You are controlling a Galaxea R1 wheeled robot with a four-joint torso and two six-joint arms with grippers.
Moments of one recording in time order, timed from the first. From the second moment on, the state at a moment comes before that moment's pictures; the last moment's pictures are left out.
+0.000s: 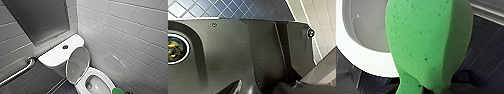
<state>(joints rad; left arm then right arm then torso) 1.31 2.59 -1.94 0.10 -0.05 0.00 -0.74 2.20 -1.49 -0.40 -0.38 0.85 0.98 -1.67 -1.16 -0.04</state>
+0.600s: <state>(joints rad) 1.30 2.61 -1.94 0.11 -0.04 0.00 -0.56 2.11 -1.29 -0.42 -0.47 0.89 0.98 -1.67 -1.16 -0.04</state>
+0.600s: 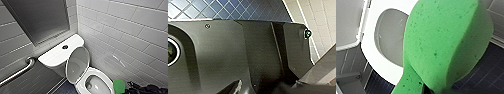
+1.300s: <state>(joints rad) 1.30 2.61 -1.94 0.11 -0.05 0.00 -0.43 2.43 -1.33 -0.69 -0.76 1.09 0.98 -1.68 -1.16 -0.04</state>
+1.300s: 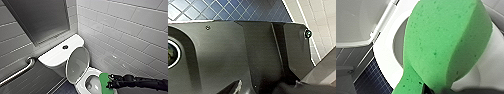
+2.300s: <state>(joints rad) 1.30 2.60 -1.96 0.11 -0.05 0.00 -0.42 2.73 -1.86 -0.81 -0.48 1.15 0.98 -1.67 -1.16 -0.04</state>
